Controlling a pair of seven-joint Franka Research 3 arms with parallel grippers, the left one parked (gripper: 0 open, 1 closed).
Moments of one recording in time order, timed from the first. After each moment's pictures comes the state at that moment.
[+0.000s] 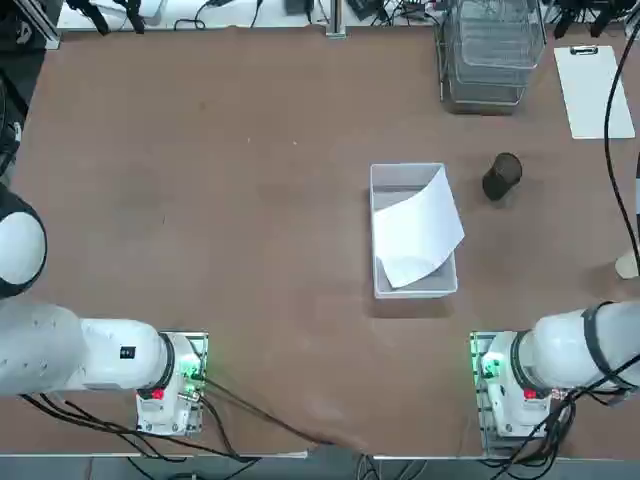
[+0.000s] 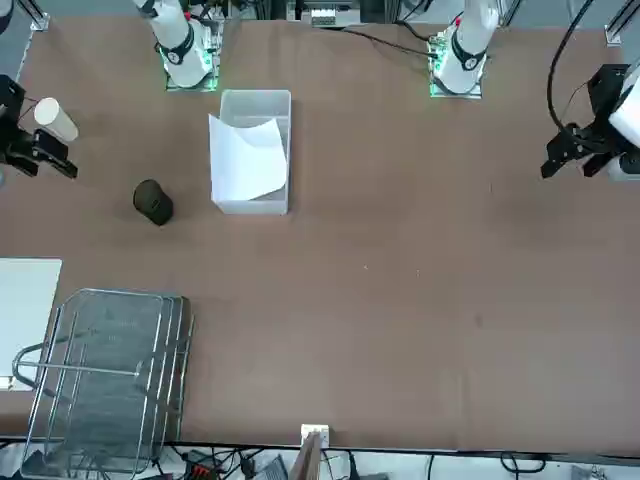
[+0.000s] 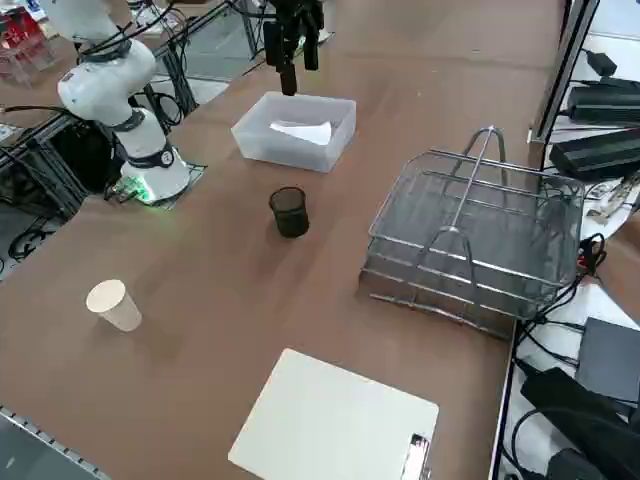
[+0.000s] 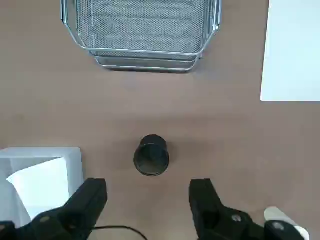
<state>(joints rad) -0.04 0.02 -0.04 -1.63 -0.02 1.61 -0.06</state>
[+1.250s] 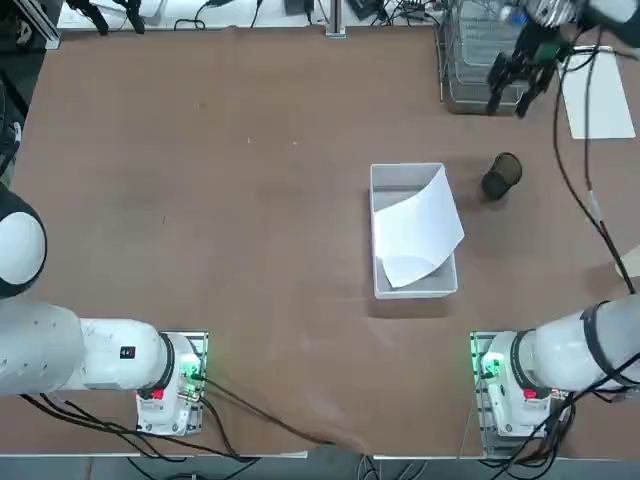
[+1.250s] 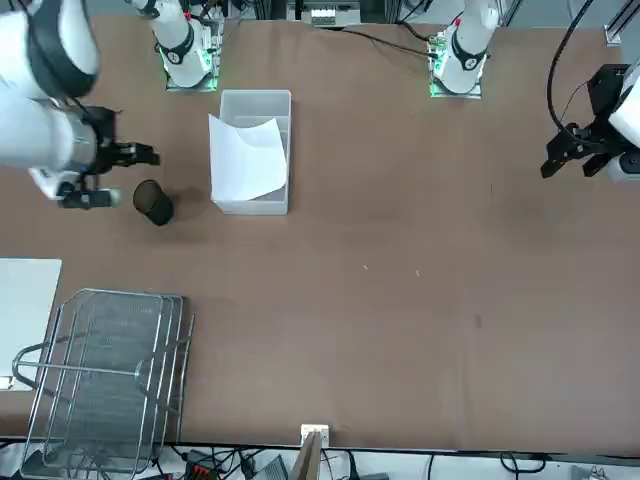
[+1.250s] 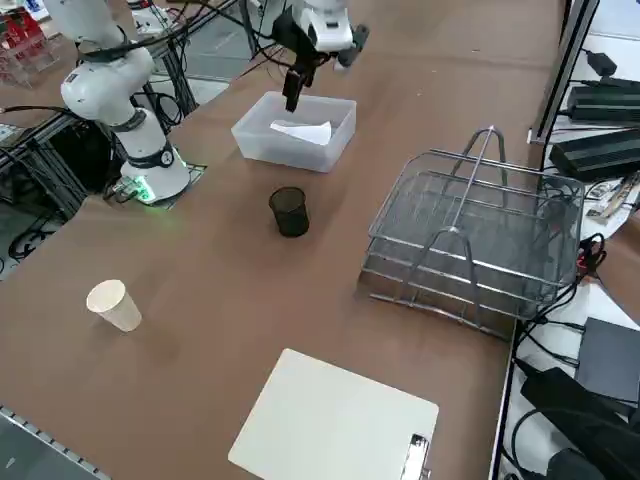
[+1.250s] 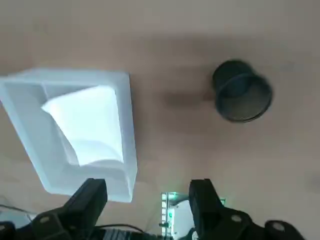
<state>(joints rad) 0.12 0.08 0.00 -1.87 0.15 1.52 0.05</state>
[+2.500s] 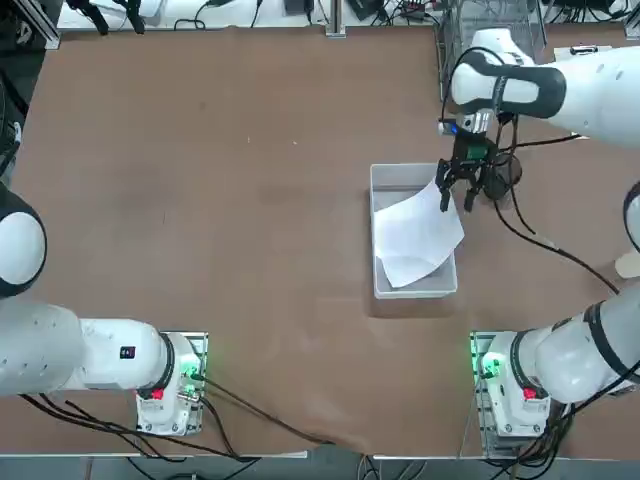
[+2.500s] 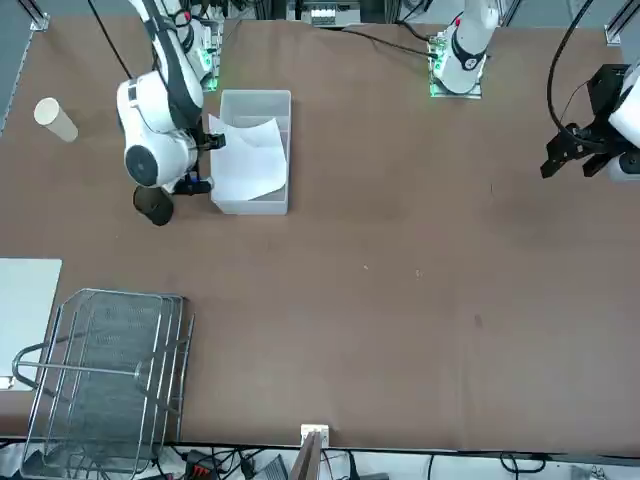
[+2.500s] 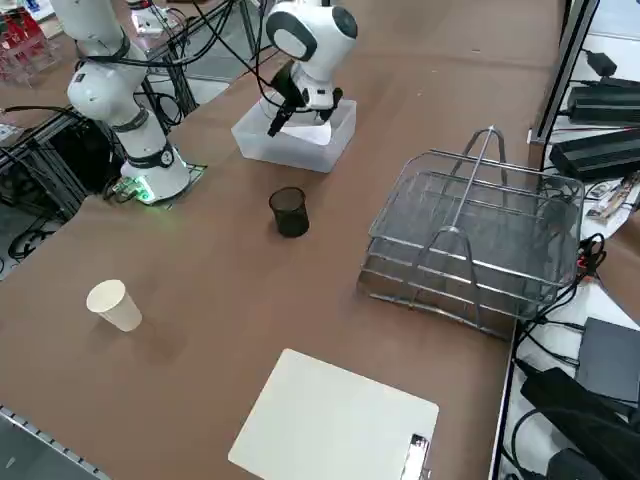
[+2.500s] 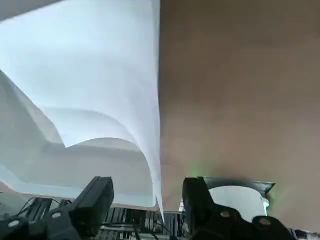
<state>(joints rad) 0.33 0.17 0.00 -2.19 0.24 1.71 0.15</state>
